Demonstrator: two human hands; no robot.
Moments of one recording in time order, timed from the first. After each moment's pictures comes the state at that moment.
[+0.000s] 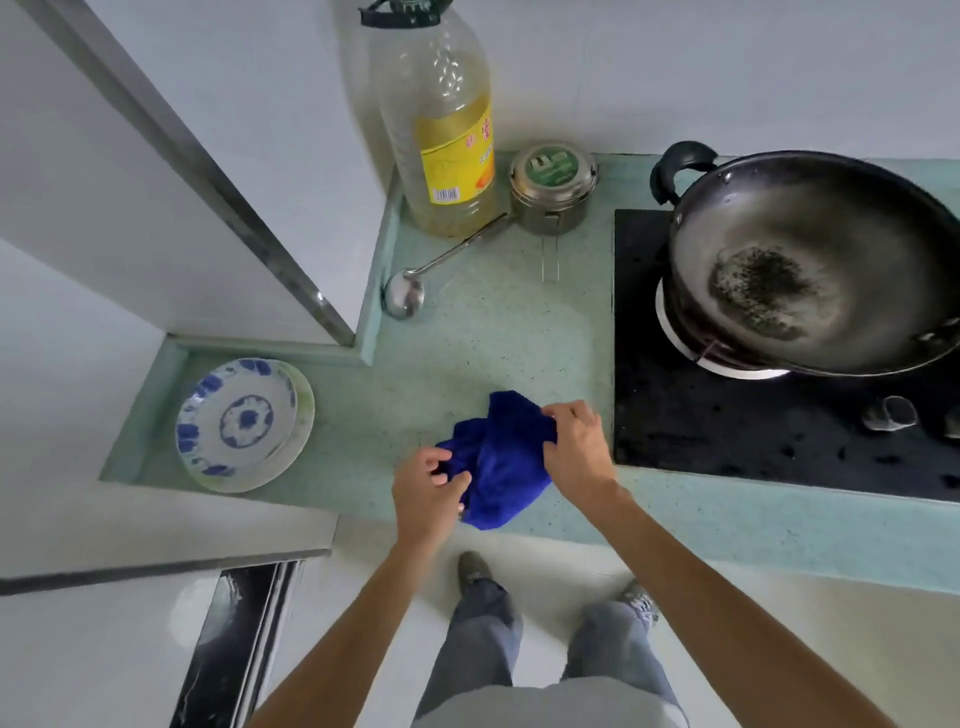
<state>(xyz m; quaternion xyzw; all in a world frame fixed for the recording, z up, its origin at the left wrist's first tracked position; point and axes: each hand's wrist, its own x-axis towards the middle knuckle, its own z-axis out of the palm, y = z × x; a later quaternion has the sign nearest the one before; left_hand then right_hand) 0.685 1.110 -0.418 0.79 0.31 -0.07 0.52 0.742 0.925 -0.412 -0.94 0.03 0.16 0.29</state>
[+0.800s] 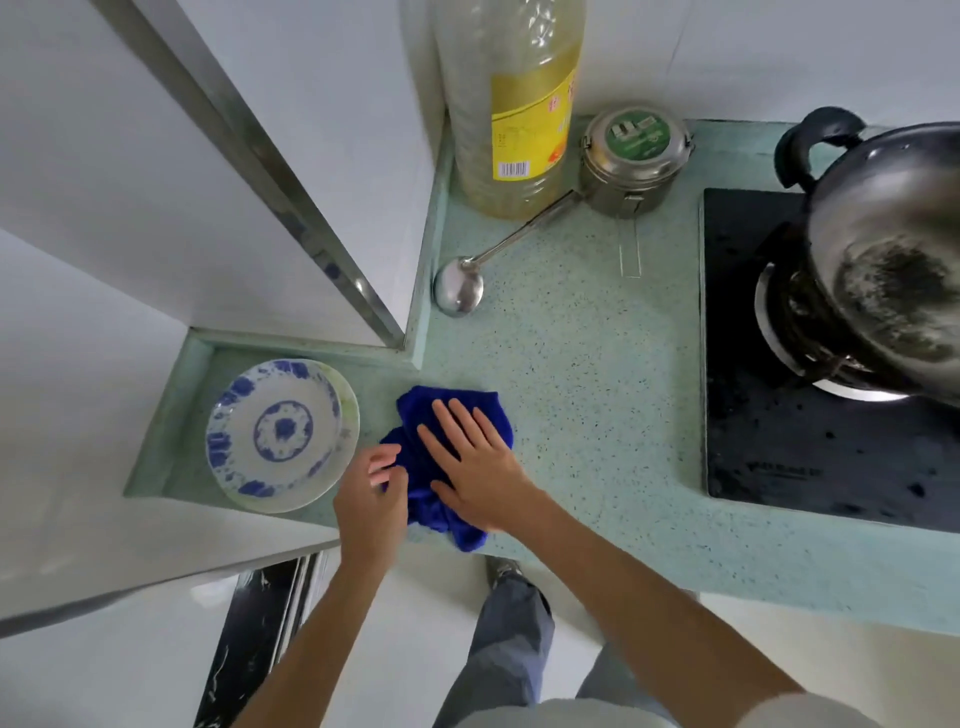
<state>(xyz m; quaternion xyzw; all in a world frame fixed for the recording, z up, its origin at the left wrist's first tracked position) 0.705 1.237 -0.421 0.81 0.32 0.02 0.48 0.762 1.095 -0.477 -0.92 -0.35 0.15 0.09</state>
